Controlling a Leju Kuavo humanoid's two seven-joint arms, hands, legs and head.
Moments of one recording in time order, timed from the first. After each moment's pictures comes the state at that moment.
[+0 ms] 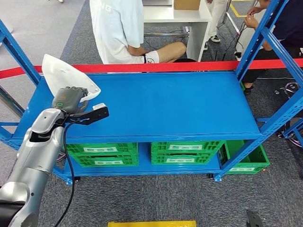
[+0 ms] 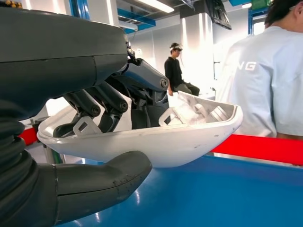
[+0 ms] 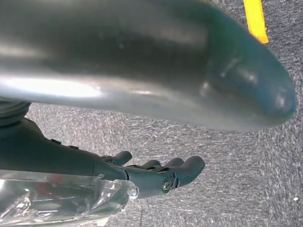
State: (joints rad) left arm -0.65 -0.02 0.05 -0.89 -1.49 0.06 -0.07; right arm -0.09 0.07 -1.20 -0.23 1.12 0.00 -0.03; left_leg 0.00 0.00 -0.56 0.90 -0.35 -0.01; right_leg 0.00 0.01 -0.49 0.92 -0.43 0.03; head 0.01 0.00
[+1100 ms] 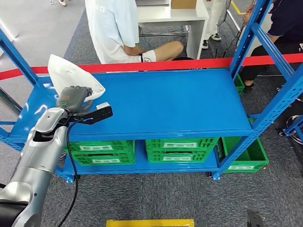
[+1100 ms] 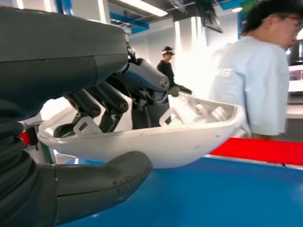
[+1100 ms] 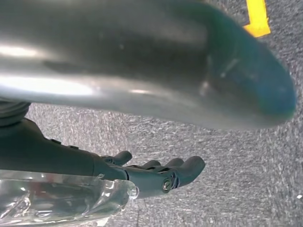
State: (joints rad) left arm -0.65 -0.02 0.04 -0.92 -1.47 0.04 -0.07; right arm -0.09 0.07 -1.20 -0.23 1.11 -0.01 -0.03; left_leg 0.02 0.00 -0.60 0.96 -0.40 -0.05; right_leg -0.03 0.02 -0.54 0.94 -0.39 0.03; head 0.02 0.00
